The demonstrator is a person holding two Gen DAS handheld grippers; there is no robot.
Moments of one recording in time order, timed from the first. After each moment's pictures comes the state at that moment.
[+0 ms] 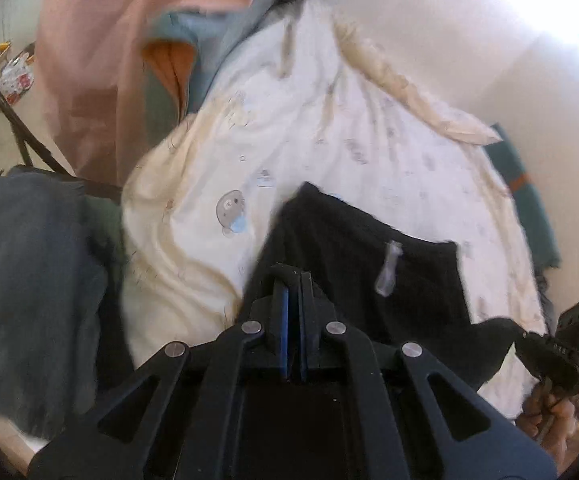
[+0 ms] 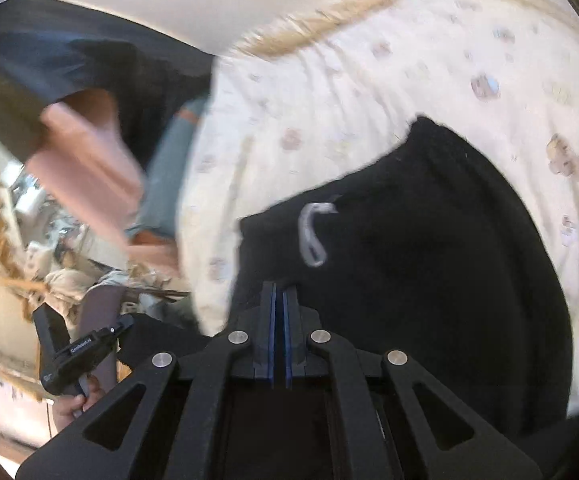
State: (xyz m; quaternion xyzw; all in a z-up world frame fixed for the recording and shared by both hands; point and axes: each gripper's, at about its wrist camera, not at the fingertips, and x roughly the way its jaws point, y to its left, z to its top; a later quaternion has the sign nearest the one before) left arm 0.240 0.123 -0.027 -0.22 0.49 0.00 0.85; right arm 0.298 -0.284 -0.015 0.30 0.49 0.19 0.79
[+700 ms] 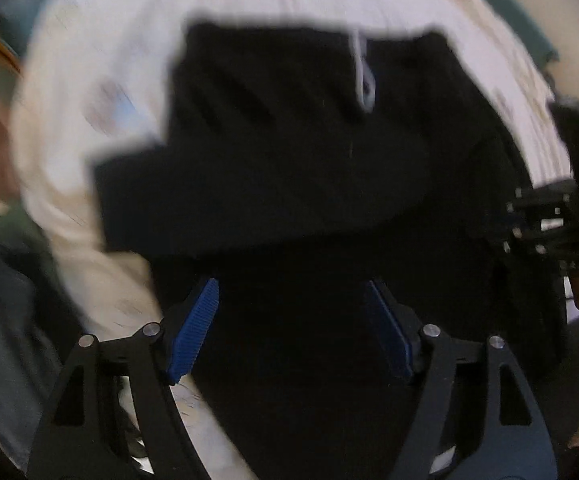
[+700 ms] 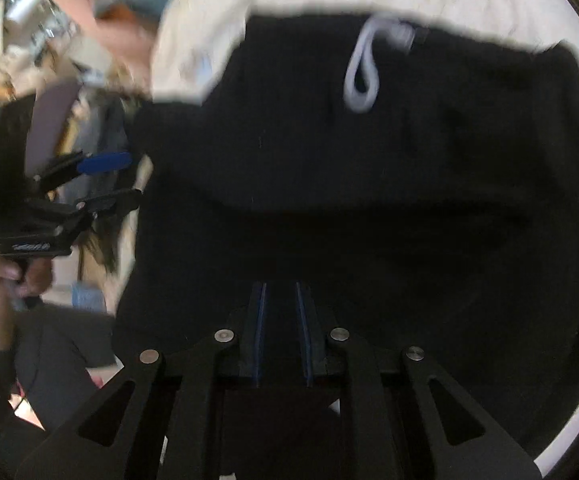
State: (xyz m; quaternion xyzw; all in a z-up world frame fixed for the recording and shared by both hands) left arm 0.226 0.027 -0.122 0.01 0.66 -0.16 0.73; right arm 0.294 -0.165 -0.113 0.02 0.67 0.32 0.67
